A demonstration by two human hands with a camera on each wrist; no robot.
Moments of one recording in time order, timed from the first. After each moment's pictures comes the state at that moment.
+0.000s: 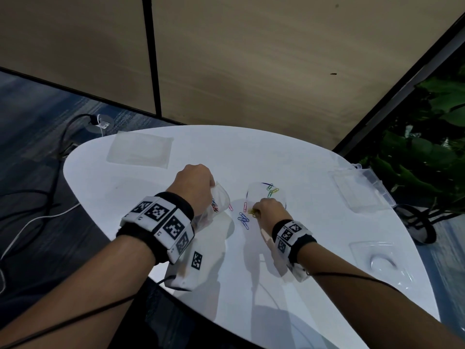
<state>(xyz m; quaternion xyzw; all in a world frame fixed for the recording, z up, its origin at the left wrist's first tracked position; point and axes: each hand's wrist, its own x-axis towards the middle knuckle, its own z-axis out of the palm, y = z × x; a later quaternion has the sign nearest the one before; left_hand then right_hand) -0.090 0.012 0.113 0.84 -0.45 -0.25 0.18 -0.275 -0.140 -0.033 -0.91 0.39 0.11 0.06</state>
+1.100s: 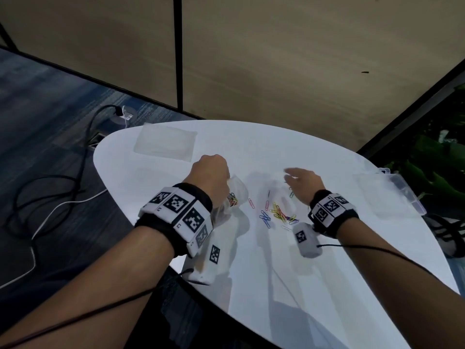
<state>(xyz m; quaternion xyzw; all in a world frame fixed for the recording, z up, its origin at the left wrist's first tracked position) -0.075 0.030 0.124 0.85 -0.42 -0.25 0.20 -0.252 -0.164 0.042 -0.80 0.52 -0.05 0.30</state>
